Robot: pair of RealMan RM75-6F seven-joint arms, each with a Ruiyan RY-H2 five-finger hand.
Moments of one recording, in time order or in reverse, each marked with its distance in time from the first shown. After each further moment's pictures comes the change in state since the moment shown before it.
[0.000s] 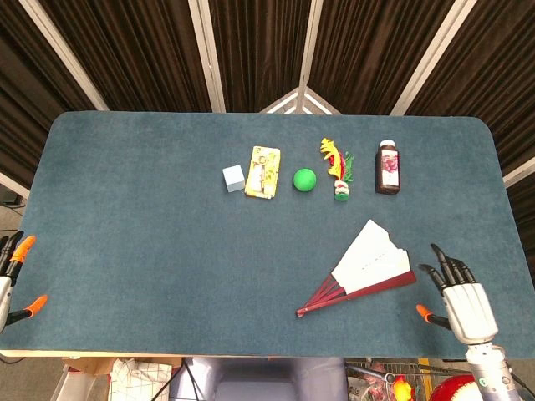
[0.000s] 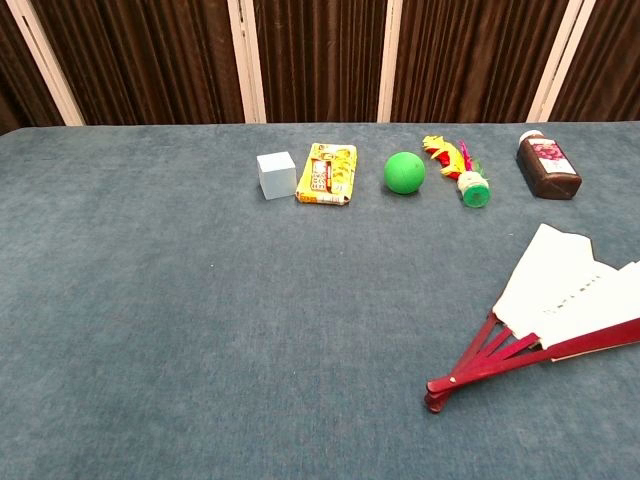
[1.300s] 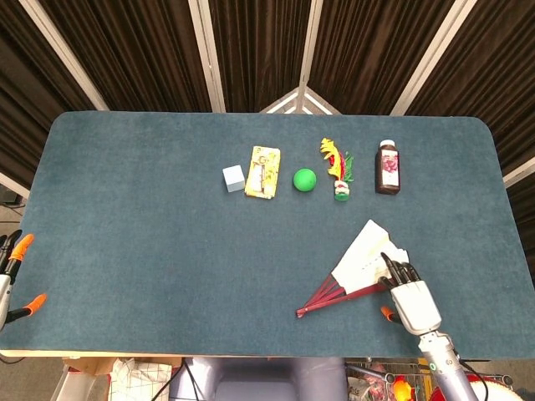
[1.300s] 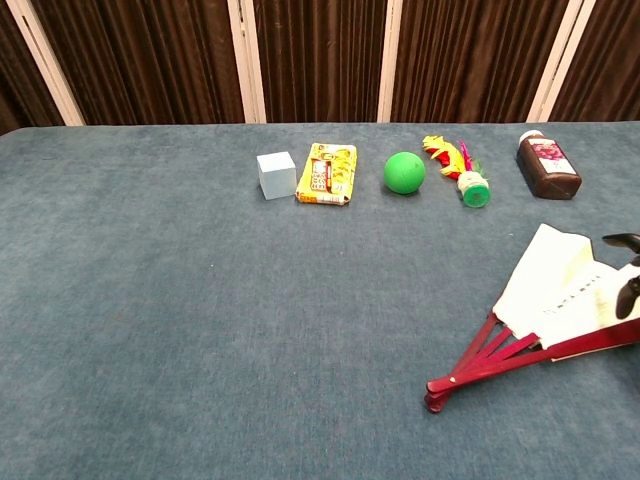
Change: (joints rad) left arm -0.004 -0.005 -0.008 -0.001 -0.026 -0.012 0.013; right arm 0.090 -0.254 -0.029 0.242 0.002 -0.145 -0.120
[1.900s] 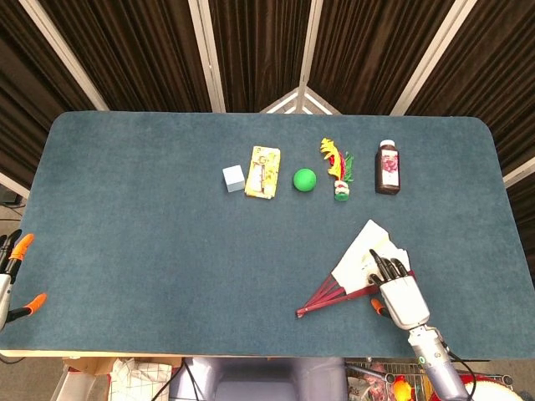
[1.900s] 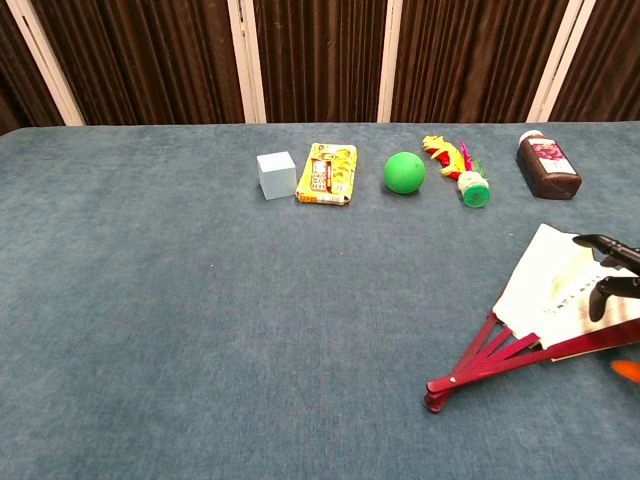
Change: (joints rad) left arm -0.002 -0.004 -0.003 0.000 -0.011 -0.005 0.012; right arm 0.036 -0.063 0.002 0.068 -0.001 -0.010 0.008
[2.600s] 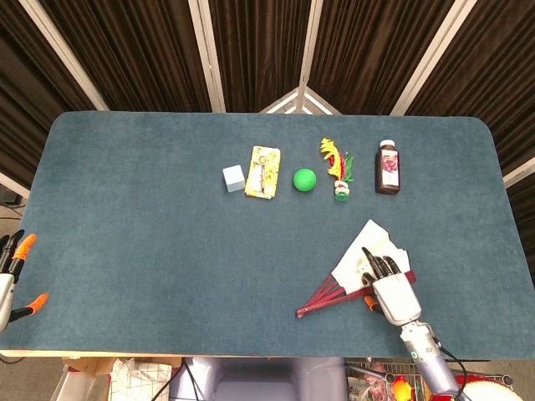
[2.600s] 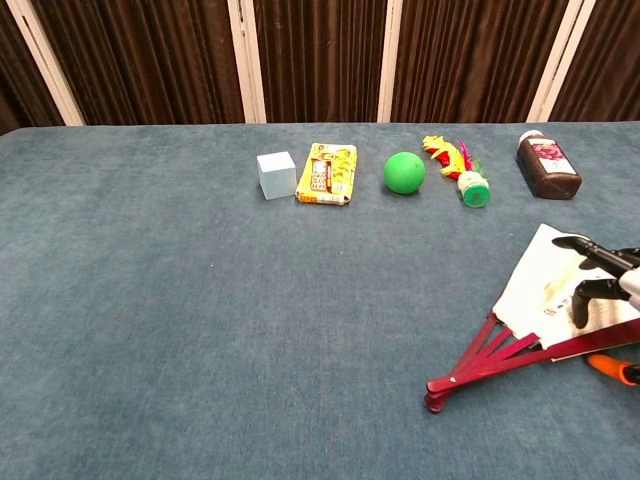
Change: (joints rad) left arm -0.004 -0.009 0.000 -0.001 -0.007 -0.008 0.024; right arm 0.030 -0.048 -0.003 0.049 0.011 -0.016 0.024
